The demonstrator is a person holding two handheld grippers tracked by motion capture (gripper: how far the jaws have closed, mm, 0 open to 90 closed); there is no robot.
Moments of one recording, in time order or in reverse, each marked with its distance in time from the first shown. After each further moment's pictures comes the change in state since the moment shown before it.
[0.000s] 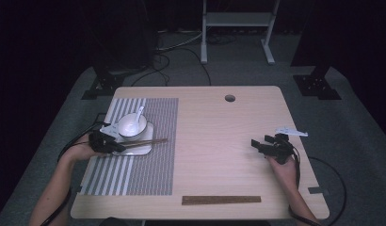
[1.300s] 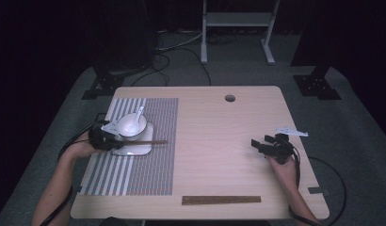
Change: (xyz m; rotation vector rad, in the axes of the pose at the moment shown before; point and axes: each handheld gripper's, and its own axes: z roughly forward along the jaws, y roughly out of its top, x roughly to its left) left arm 0.009 -0.001 -0.001 0.016 0.070 -0.012; right arm 0.000 0.000 0.000 -0.001 0.002 0.003
